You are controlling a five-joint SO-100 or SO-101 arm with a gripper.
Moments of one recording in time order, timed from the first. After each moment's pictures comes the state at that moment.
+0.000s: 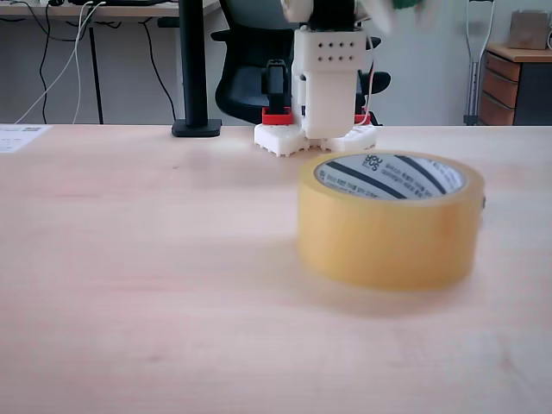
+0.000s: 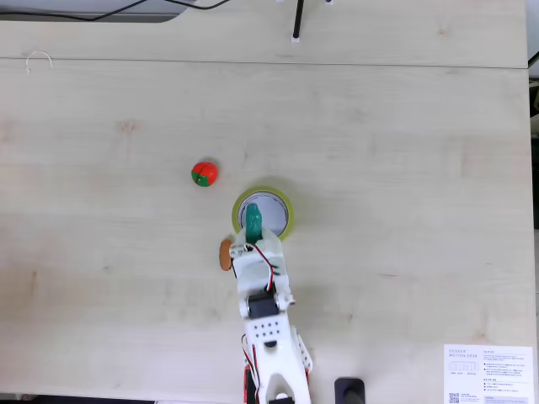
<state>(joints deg) -14.9 147.4 132.5 62.2 -93.0</state>
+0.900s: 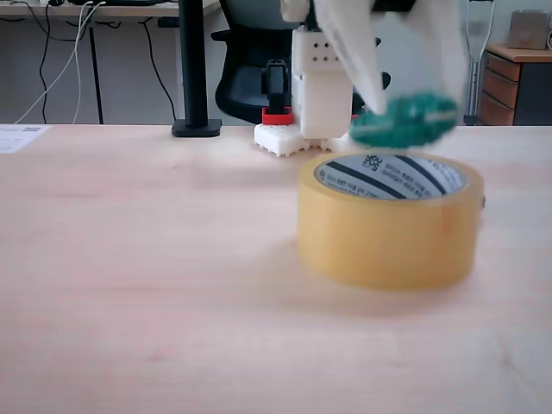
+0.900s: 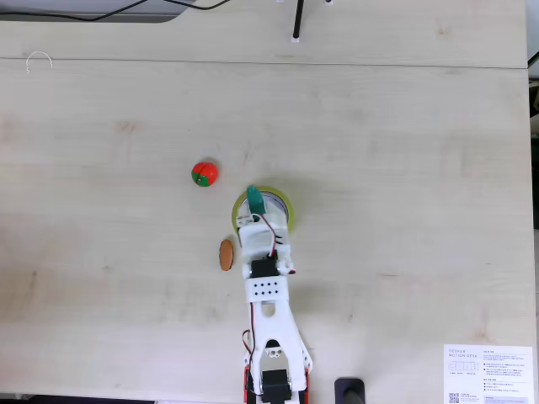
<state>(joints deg) -10.1 127.1 133.5 41.7 -92.9</state>
